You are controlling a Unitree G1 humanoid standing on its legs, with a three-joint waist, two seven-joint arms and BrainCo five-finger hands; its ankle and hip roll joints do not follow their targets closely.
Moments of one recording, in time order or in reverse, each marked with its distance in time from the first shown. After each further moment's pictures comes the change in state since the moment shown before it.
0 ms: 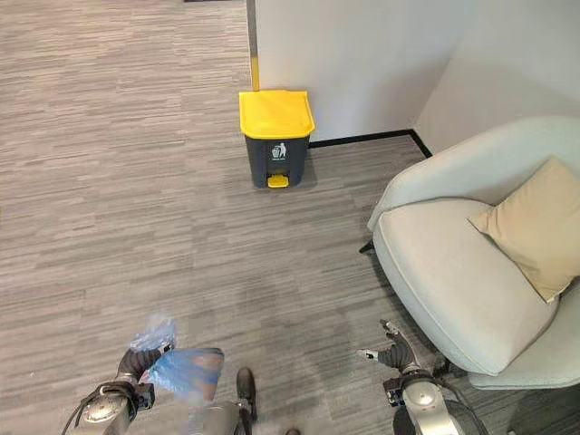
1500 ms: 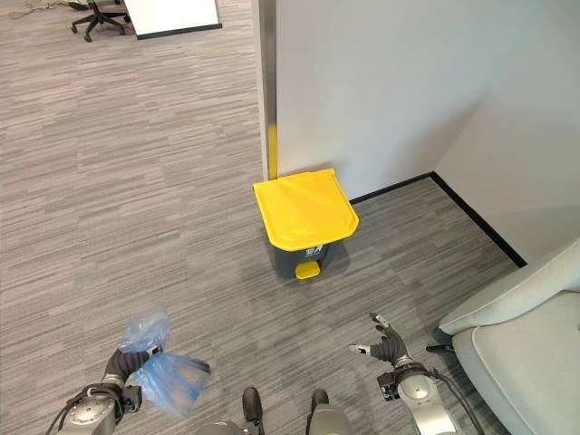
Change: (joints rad) left arm 0.042 0.031 -0.007 0.001 0.004 0.000 0.001; right arm -0.026 -0.022 0.014 -0.037 0.000 -0.002 0.031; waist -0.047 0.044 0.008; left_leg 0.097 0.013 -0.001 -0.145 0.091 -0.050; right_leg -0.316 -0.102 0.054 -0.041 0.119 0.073
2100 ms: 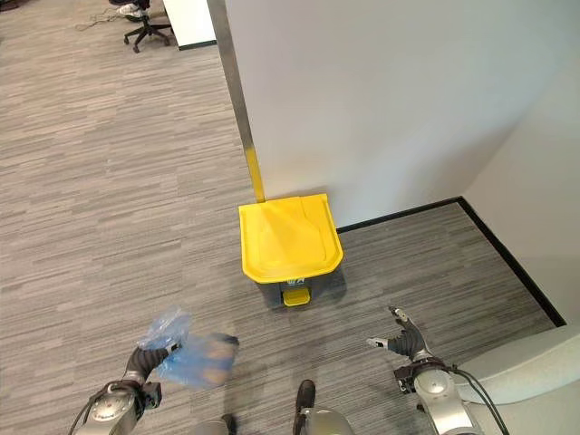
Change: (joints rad) left arm -0.060 -0.069 -0.038 0.004 -0.005 -0.007 -0.001; right arm 0.013 -0.058 -0.041 0.013 0.004 -0.001 -0.026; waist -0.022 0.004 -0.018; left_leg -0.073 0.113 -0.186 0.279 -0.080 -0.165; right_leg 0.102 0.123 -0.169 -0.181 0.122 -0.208
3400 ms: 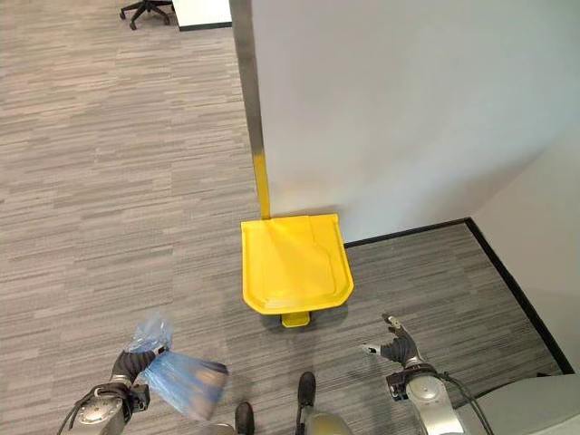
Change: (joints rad) left arm 0.050 0.017 0.065 0.000 0.001 0.017 0.002; right arm 0.020 0.041 -0.004 0.003 0.001 0.019 0.000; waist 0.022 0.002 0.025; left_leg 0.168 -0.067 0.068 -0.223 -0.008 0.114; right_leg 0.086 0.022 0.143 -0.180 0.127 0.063
